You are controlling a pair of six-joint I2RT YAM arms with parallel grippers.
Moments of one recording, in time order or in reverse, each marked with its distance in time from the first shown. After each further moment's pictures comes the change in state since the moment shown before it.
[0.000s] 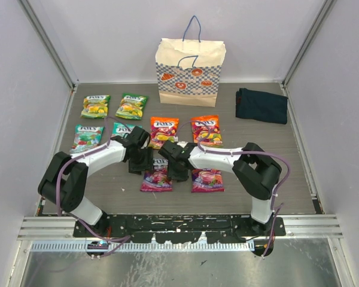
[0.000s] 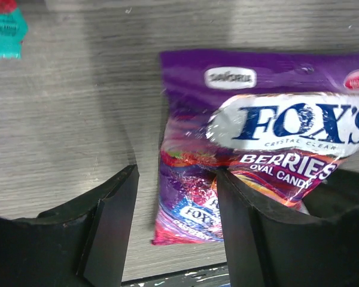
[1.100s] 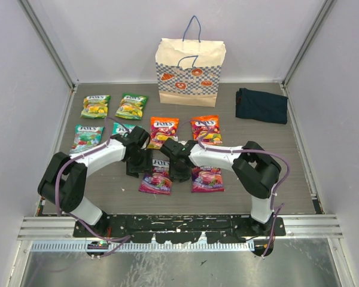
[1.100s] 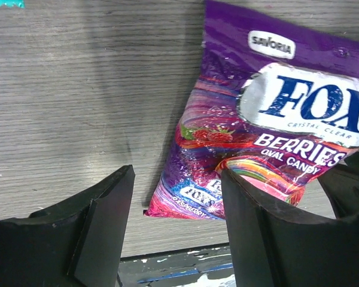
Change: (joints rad) left arm 0.001 0.006 0.038 -0.104 0.008 0.007; right arm -0.021 0.002 0.009 -0.059 -0.053 -0.068
